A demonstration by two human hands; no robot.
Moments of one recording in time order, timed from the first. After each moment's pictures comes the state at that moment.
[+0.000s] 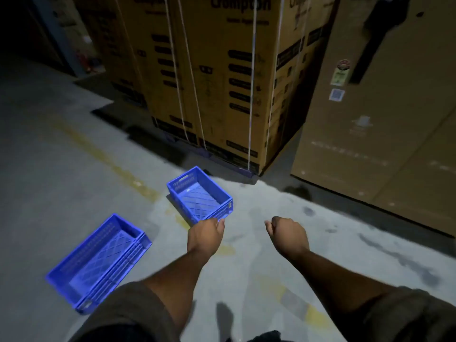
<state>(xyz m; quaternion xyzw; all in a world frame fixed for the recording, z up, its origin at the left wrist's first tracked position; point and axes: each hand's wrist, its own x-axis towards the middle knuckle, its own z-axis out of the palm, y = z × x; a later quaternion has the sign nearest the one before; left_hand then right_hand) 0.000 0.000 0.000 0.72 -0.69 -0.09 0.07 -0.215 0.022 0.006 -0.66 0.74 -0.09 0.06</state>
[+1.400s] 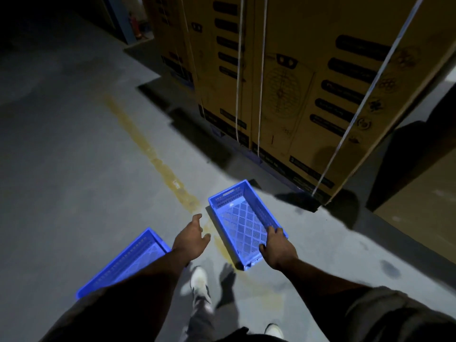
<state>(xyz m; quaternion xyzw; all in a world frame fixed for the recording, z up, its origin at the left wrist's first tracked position) 0.260 -0.390 -0.070 0.77 -0.56 -0.29 0.08 0.003 -0.403 -0.082 -0.68 0.67 0.04 0.30</state>
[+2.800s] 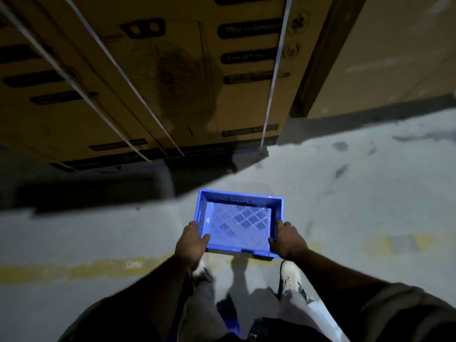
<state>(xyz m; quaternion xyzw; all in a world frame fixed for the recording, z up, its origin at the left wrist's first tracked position) 0.335 -0.774 -0.191 0.56 -0.72 -0.40 -0.14 0.136 -0.583 -0.184 -0.28 0.87 -0.03 0.41</state>
